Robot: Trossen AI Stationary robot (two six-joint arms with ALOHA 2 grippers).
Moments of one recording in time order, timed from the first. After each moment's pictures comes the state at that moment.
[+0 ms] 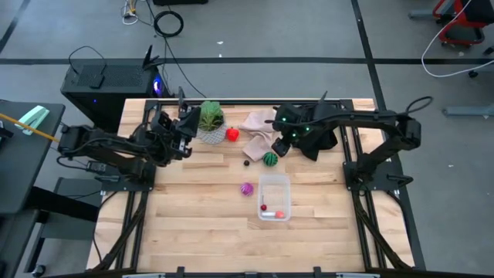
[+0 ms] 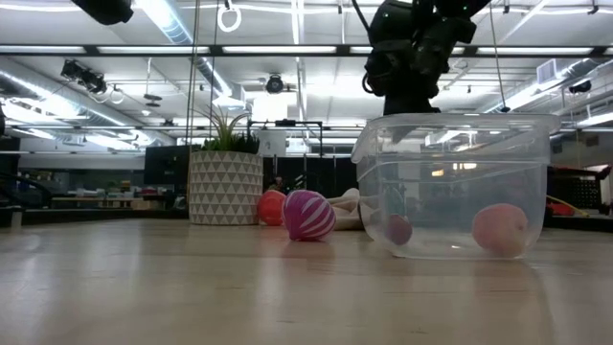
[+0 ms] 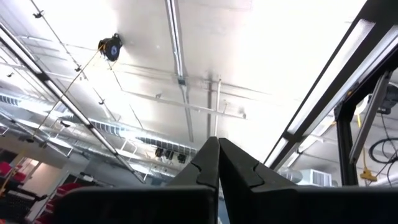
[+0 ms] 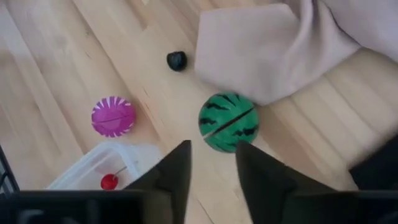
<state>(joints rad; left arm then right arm) -0.03 1.26 0.69 1.57 -0.31 -0.15 -0.32 1.49 1.15 -0.76 -0.24 0.45</state>
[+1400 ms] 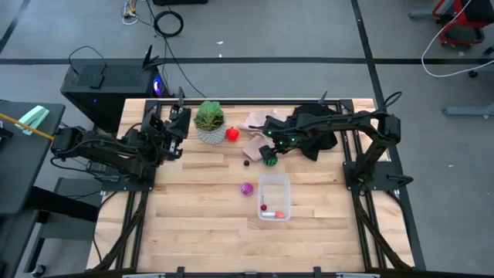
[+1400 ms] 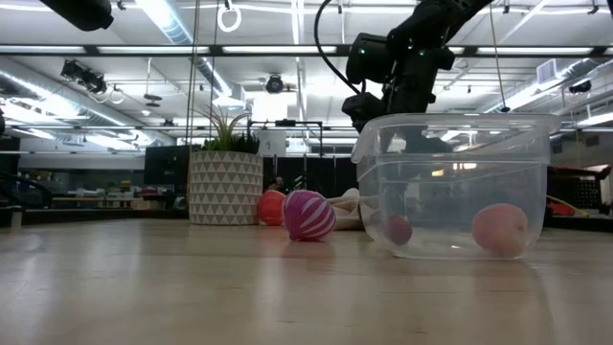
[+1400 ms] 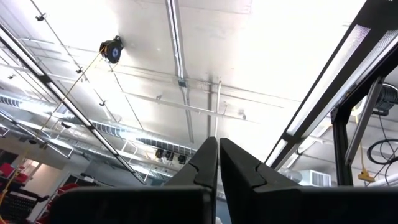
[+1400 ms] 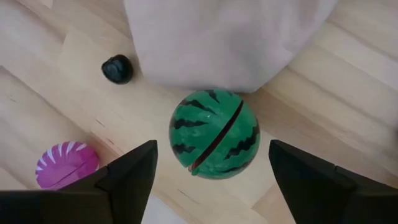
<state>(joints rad) -0.03 1.15 0.59 1.57 -0.31 -0.14 -0.26 1.69 1.15 -0.70 -0.13 0.81</state>
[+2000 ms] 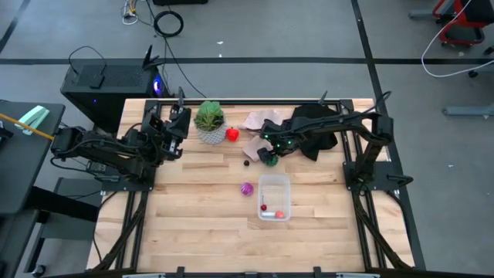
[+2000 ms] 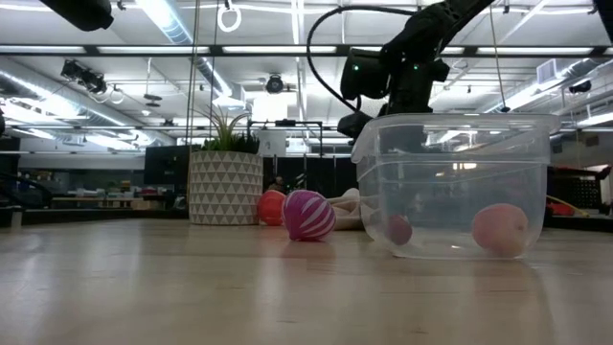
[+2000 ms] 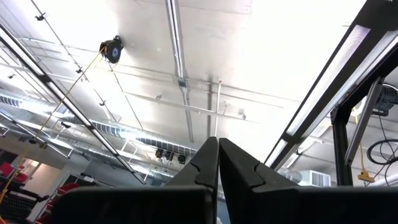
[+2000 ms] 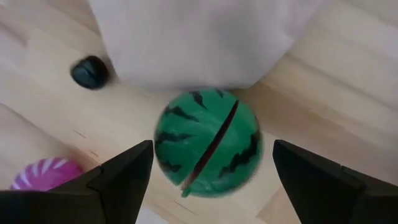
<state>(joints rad) -0.03 1.15 0.59 1.57 -0.31 -0.15 -0.26 1.76 1.15 -0.68 -0.13 0.89</state>
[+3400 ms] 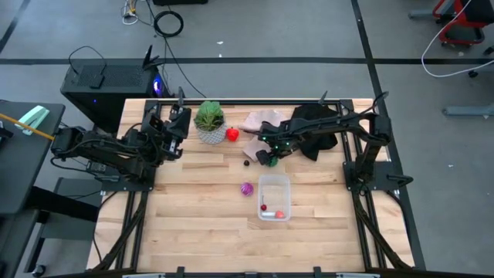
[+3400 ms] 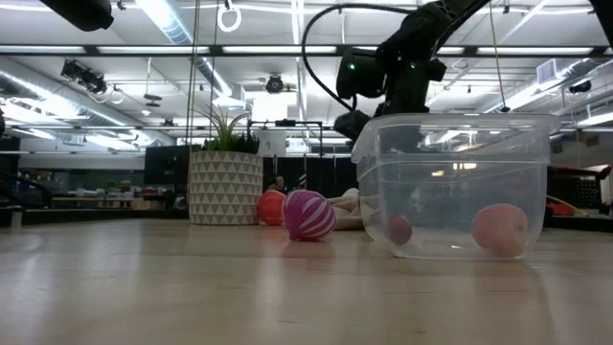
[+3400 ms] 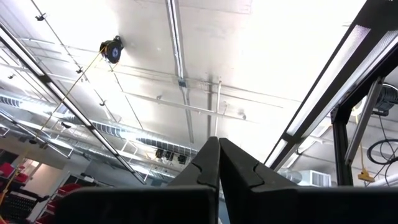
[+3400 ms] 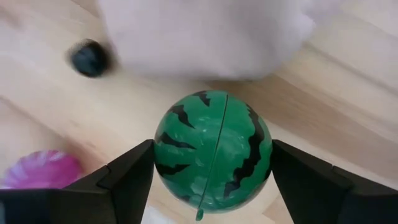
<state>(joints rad) -0.03 1.15 0.59 1.57 -0.31 -0.14 -0.23 1.78 1.17 -0.69 -0.14 0.88</state>
